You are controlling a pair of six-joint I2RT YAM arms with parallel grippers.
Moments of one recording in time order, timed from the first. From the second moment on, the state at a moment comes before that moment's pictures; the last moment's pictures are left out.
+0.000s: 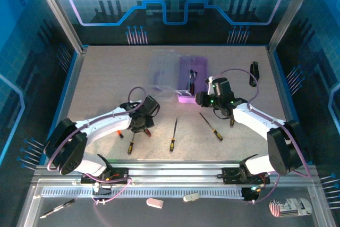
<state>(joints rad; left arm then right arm) -0.67 1.44 0.82 -0.72 -0.21 -1.04 0.40 1.40 0.77 -0.10 -0.19 0.46</state>
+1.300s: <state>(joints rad) -0.69 1.56 0.91 -0.65 -0.22 -0.83 0.39 1.44 0.77 -0.07 -0.21 0.46</state>
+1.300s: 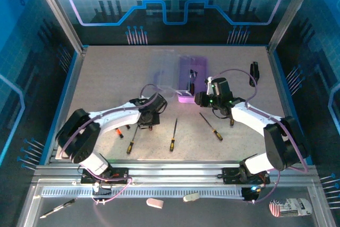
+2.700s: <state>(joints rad) -0.81 1.29 0.90 -0.35 -0.02 -0.53 0.54 1.34 0.76 0.15 -0.42 0.79</state>
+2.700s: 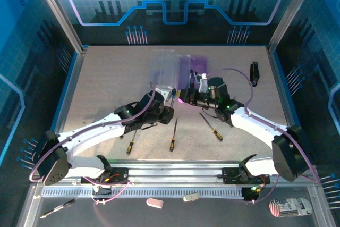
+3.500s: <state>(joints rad) -0.81 1.34 0.92 -0.34 0.01 -0.51 0.58 1.45 0.77 0.26 -0.45 0.86</state>
